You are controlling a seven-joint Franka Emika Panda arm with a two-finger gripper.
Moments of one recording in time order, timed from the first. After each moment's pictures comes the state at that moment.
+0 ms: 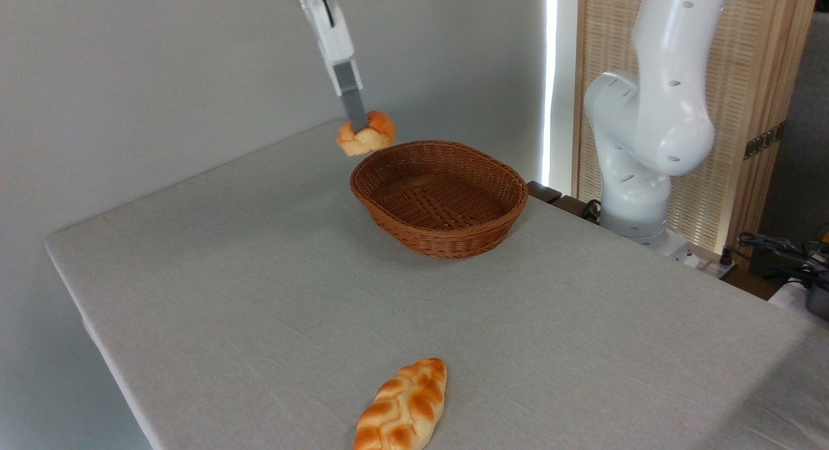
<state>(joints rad) -0.43 -0.27 -0.15 -1.94 -0.08 1.57 0.66</state>
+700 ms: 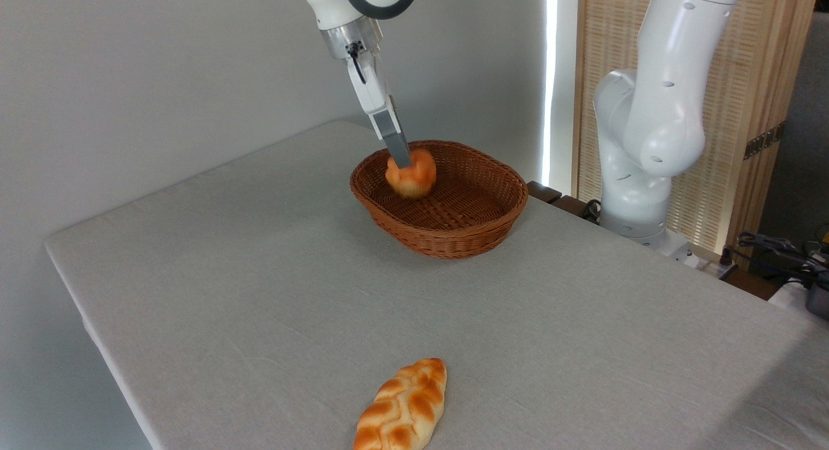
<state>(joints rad) -0.61 -0.29 -0.15 -2.21 -0.08 1.71 0.66</state>
